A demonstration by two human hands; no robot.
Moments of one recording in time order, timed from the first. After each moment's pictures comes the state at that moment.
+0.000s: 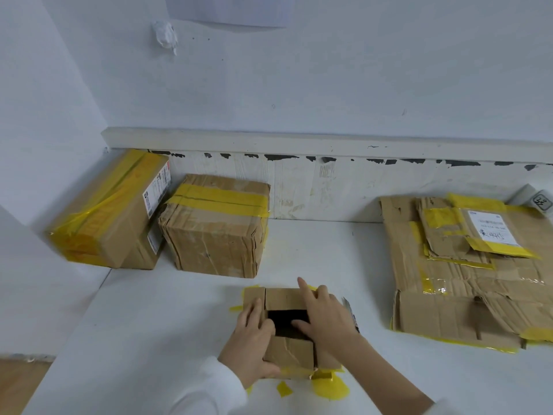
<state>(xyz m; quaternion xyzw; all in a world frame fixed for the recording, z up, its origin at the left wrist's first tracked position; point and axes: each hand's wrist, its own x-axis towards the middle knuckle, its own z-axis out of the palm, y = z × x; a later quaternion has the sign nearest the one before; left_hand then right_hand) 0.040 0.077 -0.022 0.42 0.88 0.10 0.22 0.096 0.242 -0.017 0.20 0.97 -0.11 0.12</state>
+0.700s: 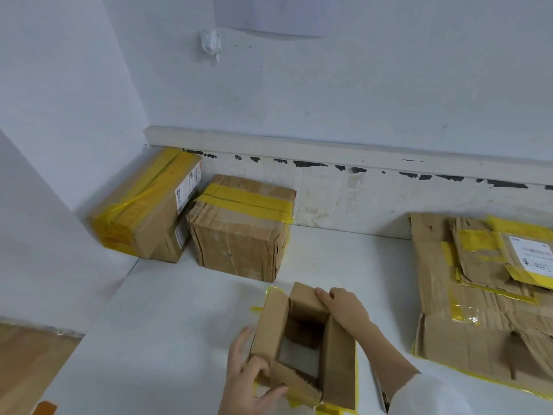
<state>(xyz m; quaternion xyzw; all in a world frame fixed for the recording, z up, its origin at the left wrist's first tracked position) 0.084 0.039 -0.072 0.29 0.83 0.48 -0.02 0.055 0.279 -0.031 0.30 0.90 -0.28 0.14</state>
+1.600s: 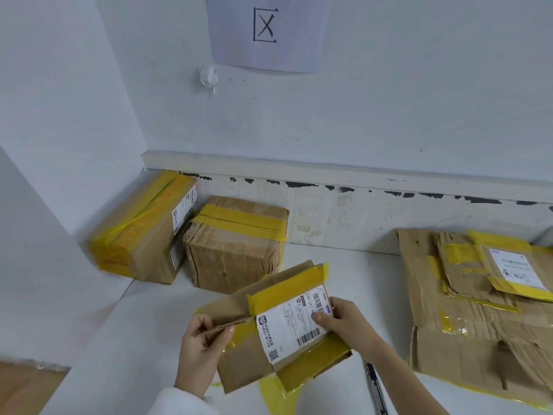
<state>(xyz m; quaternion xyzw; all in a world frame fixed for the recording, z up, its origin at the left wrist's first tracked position) 0.012 0.021 -0.011 0.06 0.71 0.70 0.07 0.088 0.278 0.009 0.16 0.78 -0.61 0.03</state>
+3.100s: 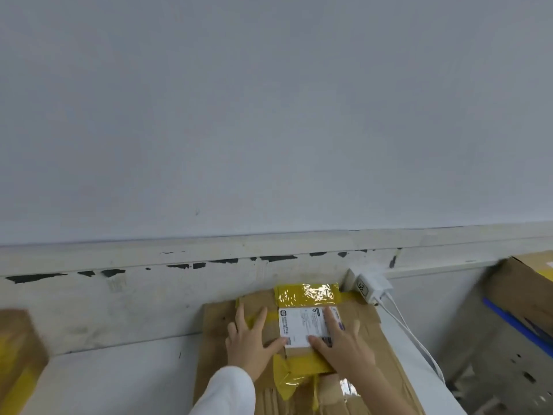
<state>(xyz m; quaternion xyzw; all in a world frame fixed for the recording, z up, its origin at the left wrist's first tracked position) 0.067 0.533 -0.007 0.37 0.89 0.21 0.14 0.210 0.657 0.026 0.45 0.88 -0.14 0.06</state>
